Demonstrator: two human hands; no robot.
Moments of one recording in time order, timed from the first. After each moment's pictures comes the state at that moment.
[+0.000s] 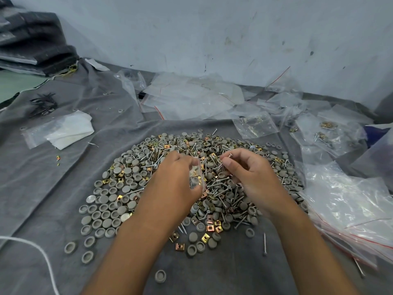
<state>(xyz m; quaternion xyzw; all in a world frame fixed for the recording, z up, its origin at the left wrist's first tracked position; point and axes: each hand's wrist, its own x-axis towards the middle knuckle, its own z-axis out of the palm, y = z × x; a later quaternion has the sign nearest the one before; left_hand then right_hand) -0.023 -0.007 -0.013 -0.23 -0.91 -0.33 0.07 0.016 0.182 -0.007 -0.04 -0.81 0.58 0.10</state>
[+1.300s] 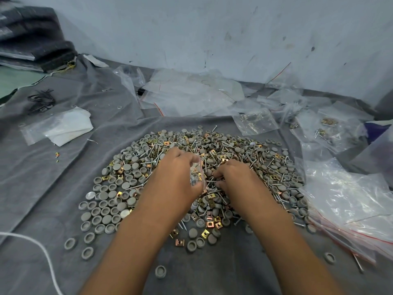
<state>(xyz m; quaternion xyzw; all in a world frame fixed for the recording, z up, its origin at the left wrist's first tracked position) -0.023 -0.006 -0.012 -0.22 -0.91 -0.34 0.06 0.007 0.167 -0.030 -0.04 -0.99 0.11 0.05</state>
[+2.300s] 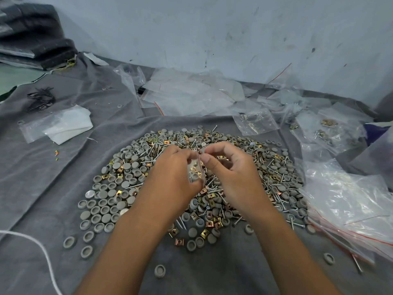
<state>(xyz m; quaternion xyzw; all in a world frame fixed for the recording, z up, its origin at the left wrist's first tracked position) -0.024 -0.008 -0.007 -0.22 -0.91 -0.34 0.07 0.014 0.140 -0.005 0.00 -0.79 0.59 0.16</state>
